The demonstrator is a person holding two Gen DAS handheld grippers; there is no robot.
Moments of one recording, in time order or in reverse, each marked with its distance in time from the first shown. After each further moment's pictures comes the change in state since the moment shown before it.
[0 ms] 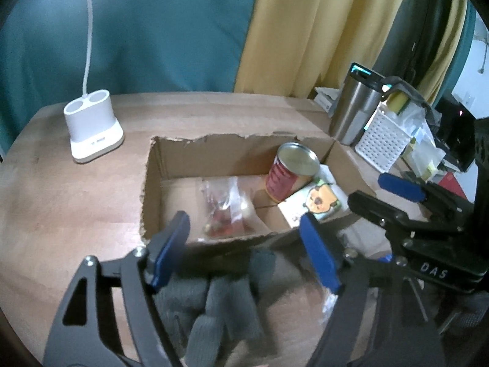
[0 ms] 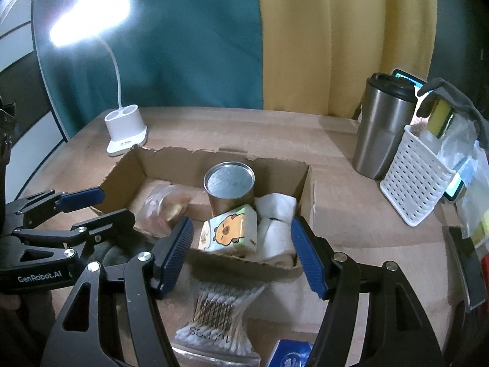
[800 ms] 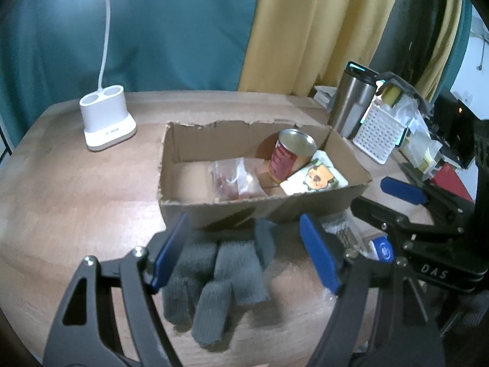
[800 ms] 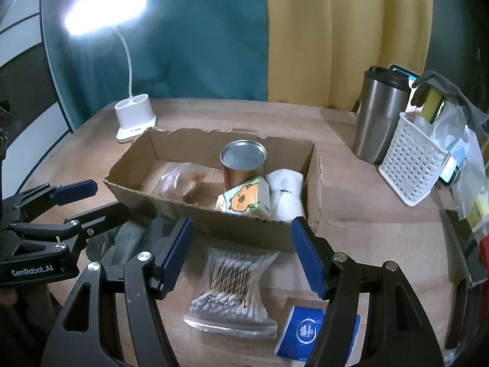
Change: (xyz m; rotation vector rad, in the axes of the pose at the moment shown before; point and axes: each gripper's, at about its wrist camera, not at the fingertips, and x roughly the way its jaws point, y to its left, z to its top) left arm -0.023 0.002 -0.030 0.009 -0.021 0.018; right arm -0.020 0.017 -0.027 -0.008 0.012 -0.002
